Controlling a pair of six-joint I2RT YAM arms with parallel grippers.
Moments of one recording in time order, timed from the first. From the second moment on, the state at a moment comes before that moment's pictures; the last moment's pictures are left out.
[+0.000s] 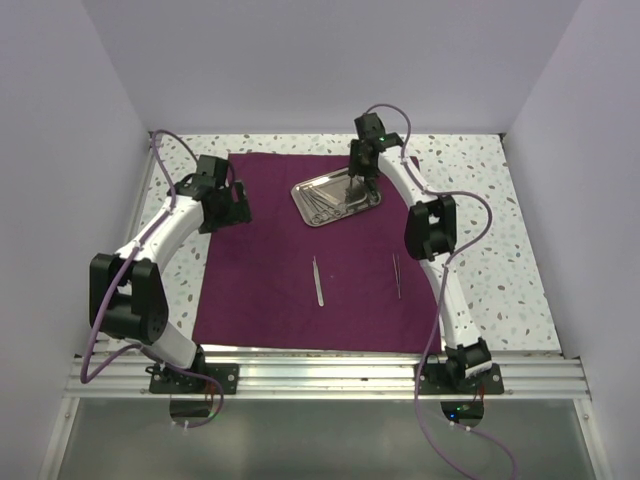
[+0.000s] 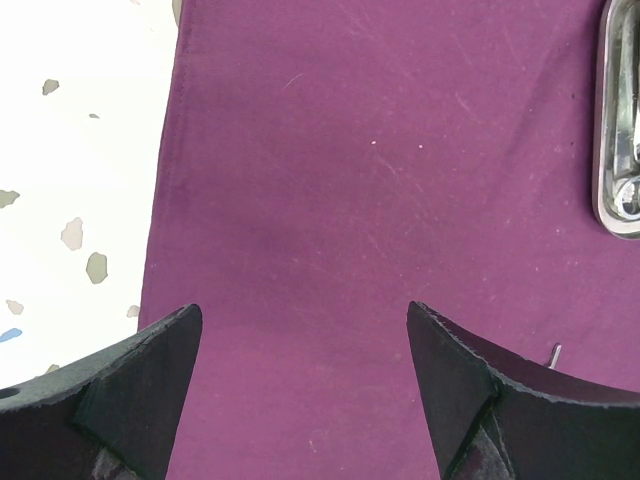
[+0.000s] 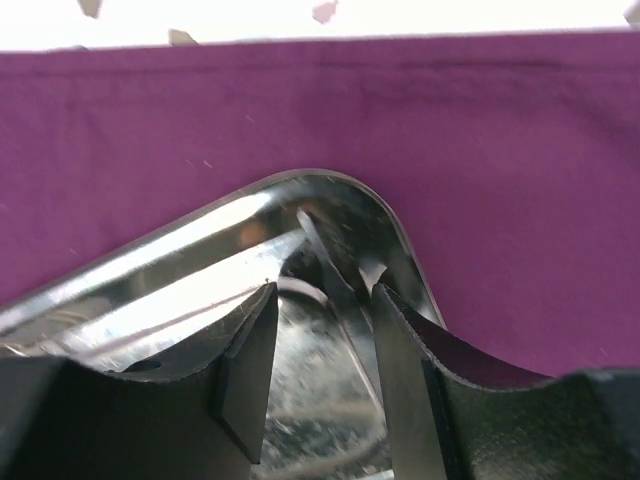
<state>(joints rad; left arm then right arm) -0.17 1.57 1.20 -0.66 -0.11 -0.44 0.33 2.70 2.59 -0.86 0.11 0.38</state>
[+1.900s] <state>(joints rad) -0.12 1.72 1.26 -0.65 -0.07 -0.38 0.40 2.45 2.43 -0.87 0.11 0.36</state>
